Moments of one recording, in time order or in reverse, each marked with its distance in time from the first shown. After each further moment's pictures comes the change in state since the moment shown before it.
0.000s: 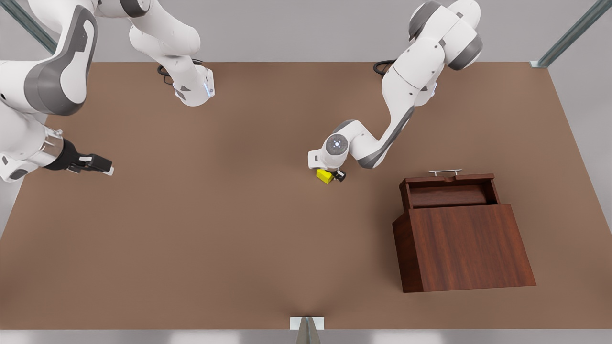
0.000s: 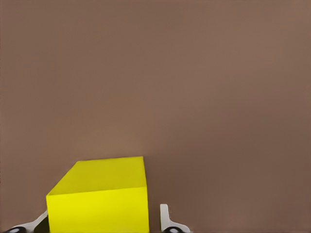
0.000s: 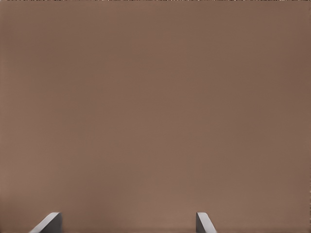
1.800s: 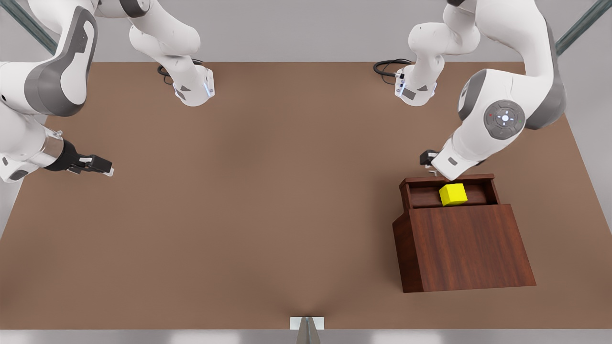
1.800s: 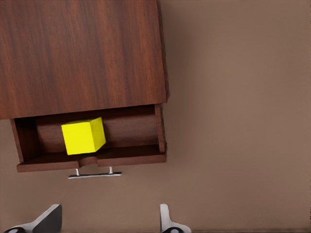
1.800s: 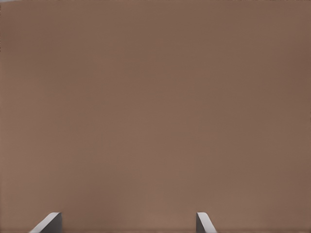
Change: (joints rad) left arm 0.362 -0.419 0.136 0.494 -0.069 -0.953 -0.112; right arm -0.001 0.002 -0.002 -0.002 0.001 0.008 0.003
